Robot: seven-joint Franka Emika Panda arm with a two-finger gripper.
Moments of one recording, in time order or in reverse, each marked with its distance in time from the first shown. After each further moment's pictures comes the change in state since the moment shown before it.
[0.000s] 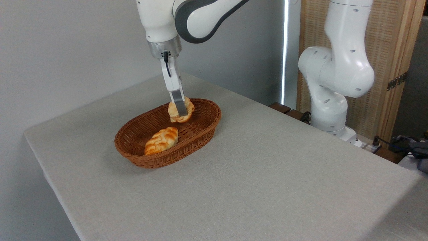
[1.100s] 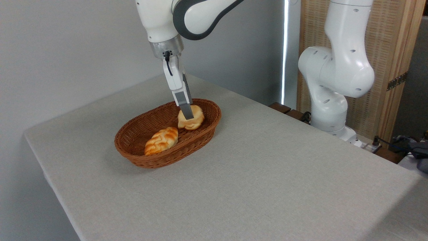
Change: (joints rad) arm 0.006 -0.008 -0.004 0.012 0.053 -0.066 0.009
